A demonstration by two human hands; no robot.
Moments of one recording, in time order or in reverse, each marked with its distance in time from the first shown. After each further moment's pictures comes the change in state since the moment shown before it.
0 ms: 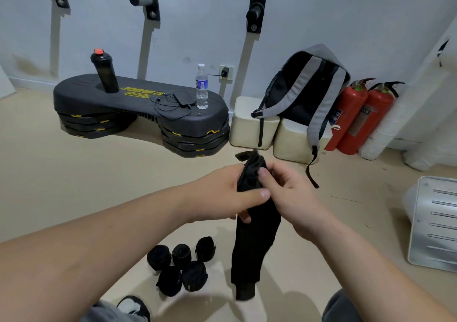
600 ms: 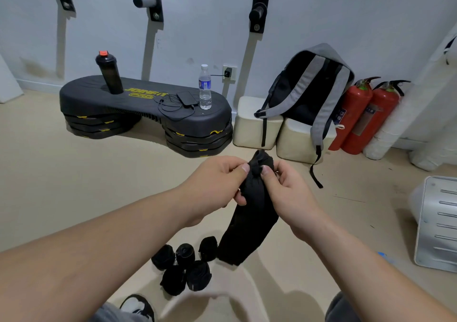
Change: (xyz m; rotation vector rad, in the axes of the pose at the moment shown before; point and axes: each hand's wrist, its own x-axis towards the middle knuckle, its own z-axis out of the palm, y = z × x) left_hand -0.003 0.000 0.000 -0.147 0.310 -0.101; right_hand 0.006 0.004 0.013 0.037 0.117 0.062
